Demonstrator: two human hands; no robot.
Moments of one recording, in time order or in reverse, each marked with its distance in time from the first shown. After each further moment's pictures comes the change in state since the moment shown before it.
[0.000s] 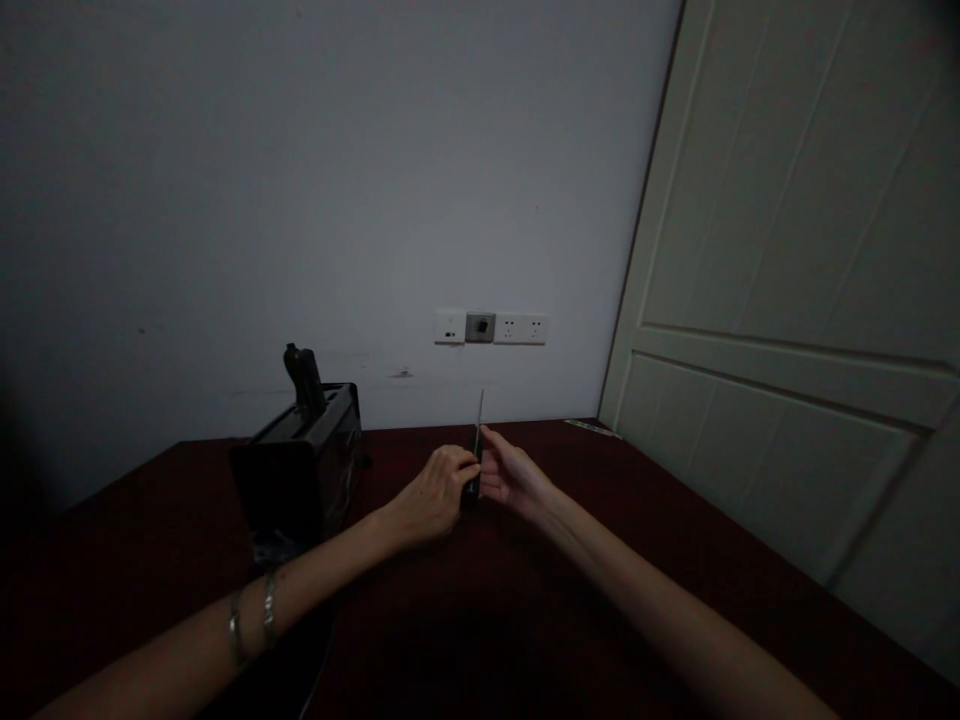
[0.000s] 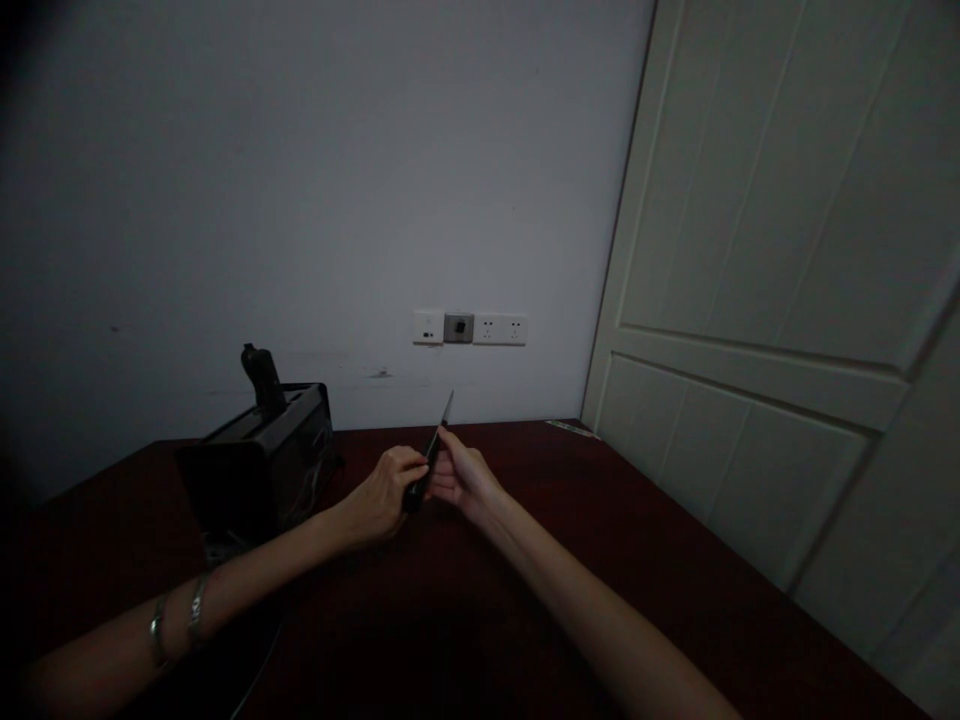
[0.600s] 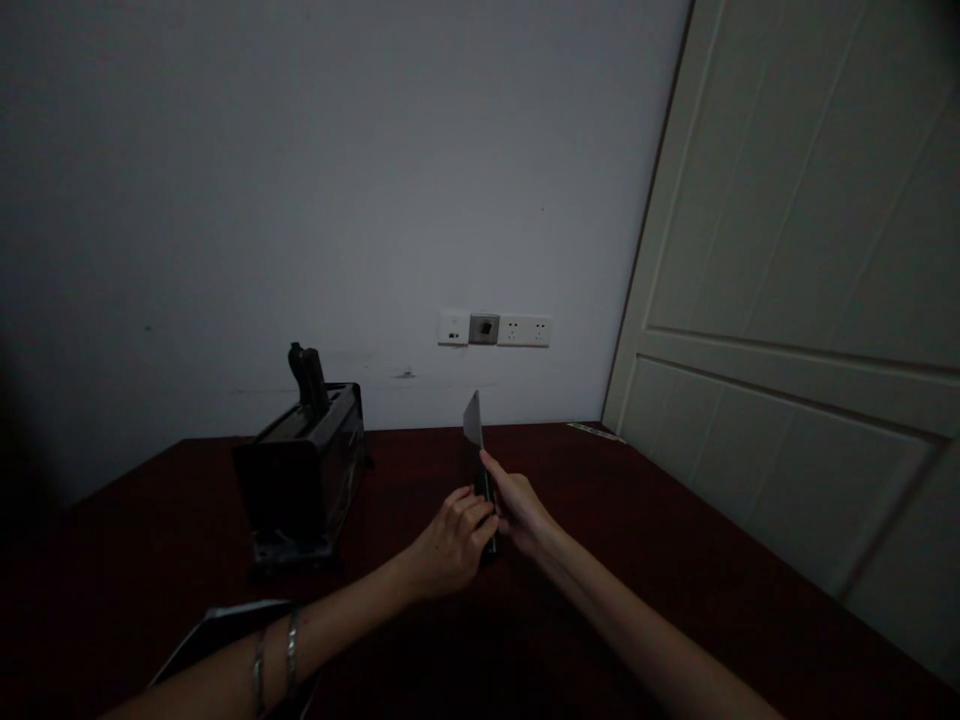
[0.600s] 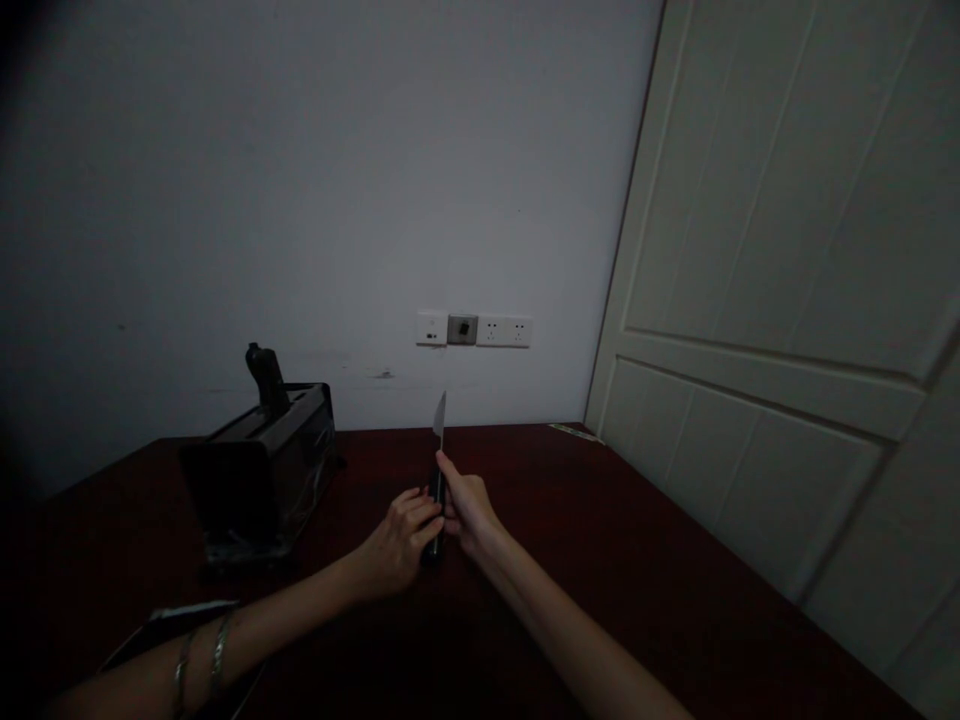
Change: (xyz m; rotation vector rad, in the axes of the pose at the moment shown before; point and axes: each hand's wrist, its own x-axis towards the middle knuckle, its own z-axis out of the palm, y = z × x) left_hand -0.027 0.040 0.028 0.119 0.114 0.040; right_hand 0.003 0.037 -0.007 -0.104 0.191 -0.070
